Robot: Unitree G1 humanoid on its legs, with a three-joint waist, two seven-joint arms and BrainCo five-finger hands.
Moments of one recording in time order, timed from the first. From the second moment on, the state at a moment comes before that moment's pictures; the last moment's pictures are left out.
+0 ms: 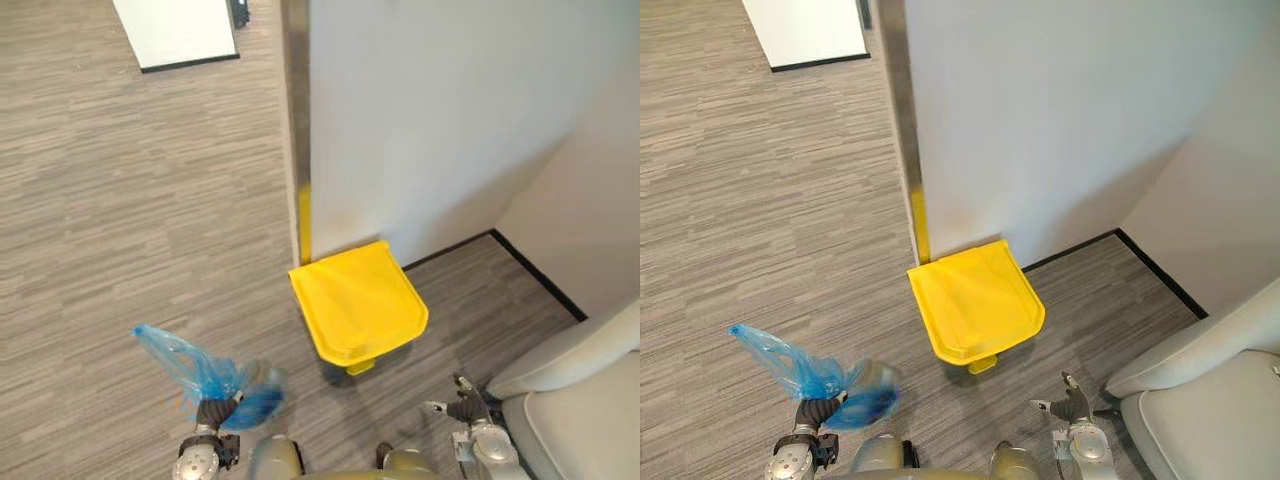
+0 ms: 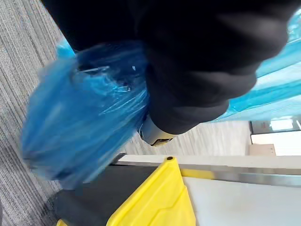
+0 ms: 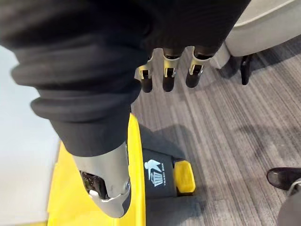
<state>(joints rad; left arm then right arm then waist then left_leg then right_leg) 0.29 0.13 0.07 0.48 0.01 -0.19 0.06 0.10 -0.16 -0.10 0.76 -0.13 -0.12 -0.08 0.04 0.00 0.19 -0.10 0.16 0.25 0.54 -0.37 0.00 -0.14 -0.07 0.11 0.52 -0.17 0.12</state>
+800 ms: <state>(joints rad) 0.10 0.19 0.00 0.54 0.01 -0.18 0.09 -0.04 -0.16 -0.03 0.71 -0.09 -0.10 -0.10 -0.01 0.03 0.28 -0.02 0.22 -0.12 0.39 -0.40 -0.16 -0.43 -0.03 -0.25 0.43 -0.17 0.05</state>
